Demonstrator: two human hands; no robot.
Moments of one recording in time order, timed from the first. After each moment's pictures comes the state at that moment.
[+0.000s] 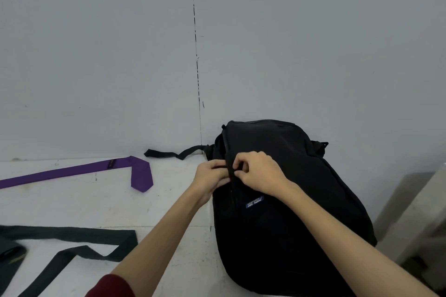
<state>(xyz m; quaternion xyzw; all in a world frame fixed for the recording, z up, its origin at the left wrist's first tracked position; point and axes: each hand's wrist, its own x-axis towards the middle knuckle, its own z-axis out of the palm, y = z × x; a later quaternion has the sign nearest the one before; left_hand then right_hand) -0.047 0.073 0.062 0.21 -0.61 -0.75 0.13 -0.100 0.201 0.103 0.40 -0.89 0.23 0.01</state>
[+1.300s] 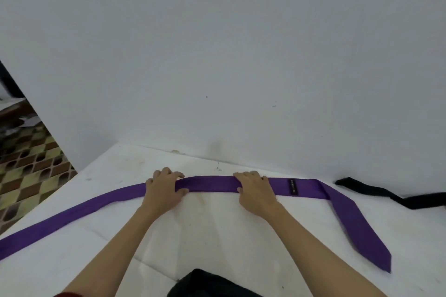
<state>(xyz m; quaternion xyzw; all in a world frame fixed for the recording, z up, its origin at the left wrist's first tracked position) 0.185 -0.485 -0.031 0.42 -0.90 -0.07 0.08 0.009 -0.335 -0.034 0.53 -0.84 0.10 -0.06</state>
